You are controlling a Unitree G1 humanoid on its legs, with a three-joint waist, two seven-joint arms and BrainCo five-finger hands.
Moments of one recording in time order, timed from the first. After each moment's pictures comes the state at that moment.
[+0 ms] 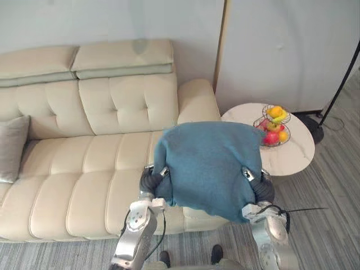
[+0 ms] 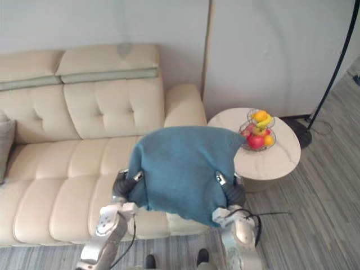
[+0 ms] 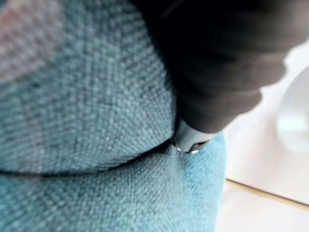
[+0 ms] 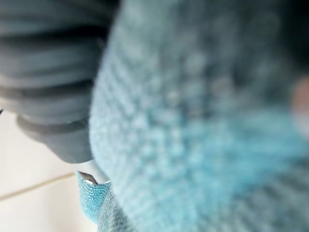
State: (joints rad) left arm 0.21 0.07 -0.26 -0.11 -0.36 -0.04 0.25; right arm 0.31 -0.06 0.05 -0.23 0.31 -0.07 -0.13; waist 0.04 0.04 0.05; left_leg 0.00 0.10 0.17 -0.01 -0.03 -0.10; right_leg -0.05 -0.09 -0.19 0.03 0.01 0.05
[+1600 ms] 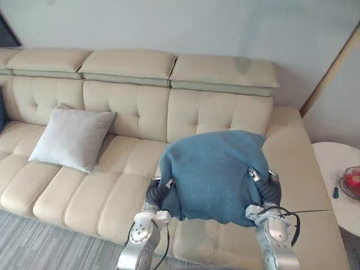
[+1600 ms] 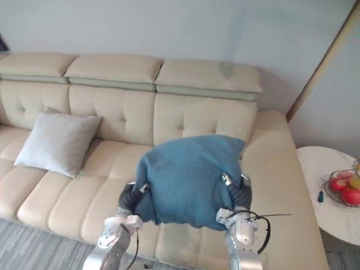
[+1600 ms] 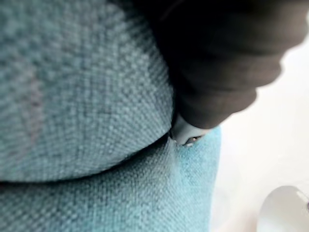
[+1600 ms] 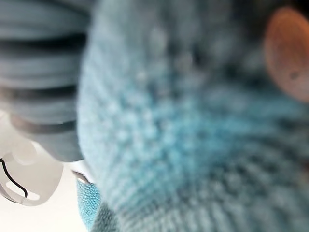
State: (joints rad) left arm 0.27 0.07 -0.32 -0.07 -0.37 -0.02 0.19; right arm 0.28 -0.04 0.00 -0.18 0.16 -0.07 -0.21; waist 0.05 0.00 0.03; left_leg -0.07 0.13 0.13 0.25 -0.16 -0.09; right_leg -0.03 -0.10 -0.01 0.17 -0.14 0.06
